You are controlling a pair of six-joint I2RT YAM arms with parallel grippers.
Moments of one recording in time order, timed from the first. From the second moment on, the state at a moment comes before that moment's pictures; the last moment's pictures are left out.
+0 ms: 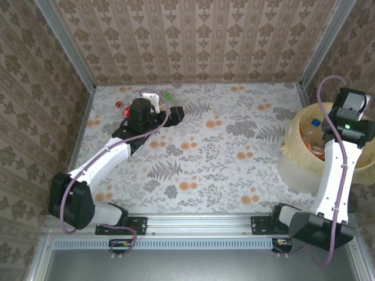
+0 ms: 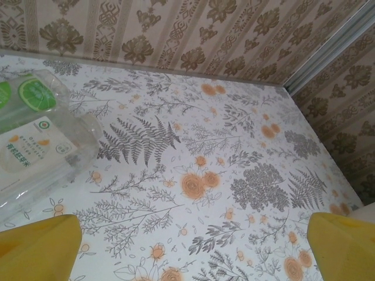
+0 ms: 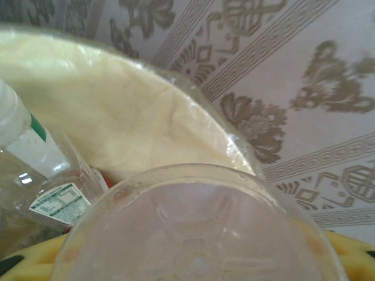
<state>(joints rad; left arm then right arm) -0.50 1.35 1.00 -0.03 0.17 -0.45 -0.44 1.17 1.44 -1.04 0.68 -0.17</state>
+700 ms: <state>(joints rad) -0.49 1.35 1.02 -0.09 0.14 -0.45 -0.39 1.31 1.61 -1.26 0.64 -0.04</state>
